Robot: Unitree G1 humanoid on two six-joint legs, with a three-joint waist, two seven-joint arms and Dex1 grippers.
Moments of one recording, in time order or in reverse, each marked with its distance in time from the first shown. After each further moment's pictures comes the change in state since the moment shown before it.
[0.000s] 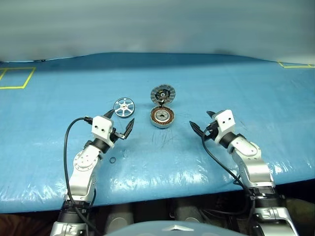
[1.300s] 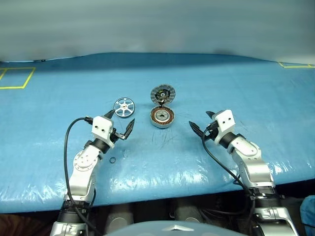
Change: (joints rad) left arm 0.000 0.002 0.000 0.002 -0.001 0.001 -0.022; right arm 0.000 0.000 0.000 0.000 0.021 0.000 0.023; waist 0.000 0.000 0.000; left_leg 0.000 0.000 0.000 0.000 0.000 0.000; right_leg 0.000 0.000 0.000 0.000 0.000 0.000
